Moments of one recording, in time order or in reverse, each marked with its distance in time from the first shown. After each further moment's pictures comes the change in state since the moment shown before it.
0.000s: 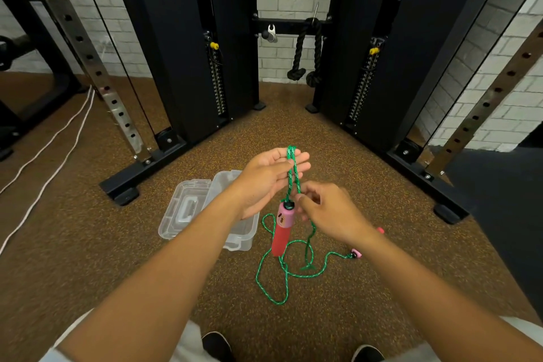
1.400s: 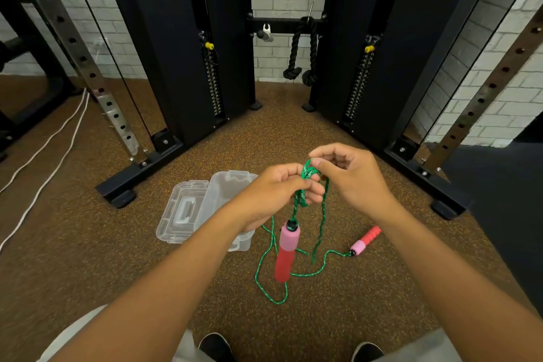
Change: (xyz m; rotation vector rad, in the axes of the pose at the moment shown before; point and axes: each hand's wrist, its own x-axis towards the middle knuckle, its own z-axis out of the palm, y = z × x) left_hand -0.015 -0.005 0.019 0.277 -0.133 -0.031; right_hand 0.008 -0.006 -0.050 0.318 0.234 -0.139
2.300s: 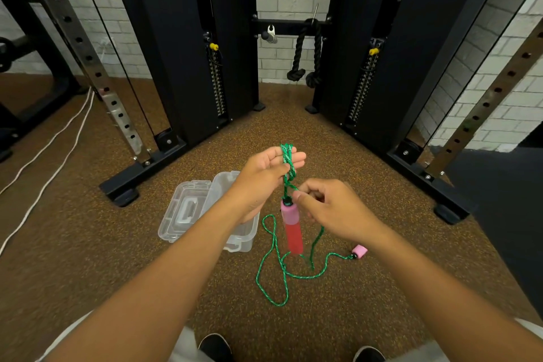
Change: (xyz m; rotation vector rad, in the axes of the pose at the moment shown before) left_hand 0.008 0.000 -0.019 -0.125 0.231 0.109; right_hand -0.021 0.004 0.031 -0.287 -0.296 0.047
